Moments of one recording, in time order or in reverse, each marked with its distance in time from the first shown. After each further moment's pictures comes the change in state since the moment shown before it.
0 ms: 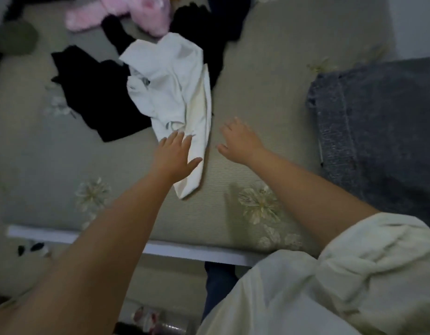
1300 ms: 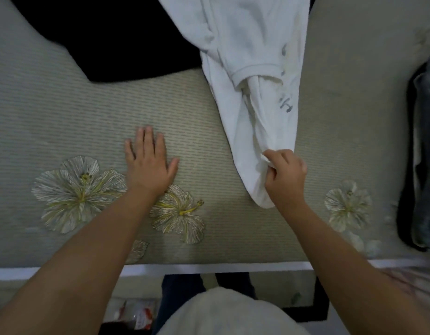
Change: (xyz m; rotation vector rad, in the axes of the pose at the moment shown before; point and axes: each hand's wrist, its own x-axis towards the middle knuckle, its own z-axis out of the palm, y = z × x) left_hand 0.071 -0.266 0.286 -0.378 -0.050 -0.098; right_hand 0.121 -0.156 0.224 -0.032 0.463 0.401
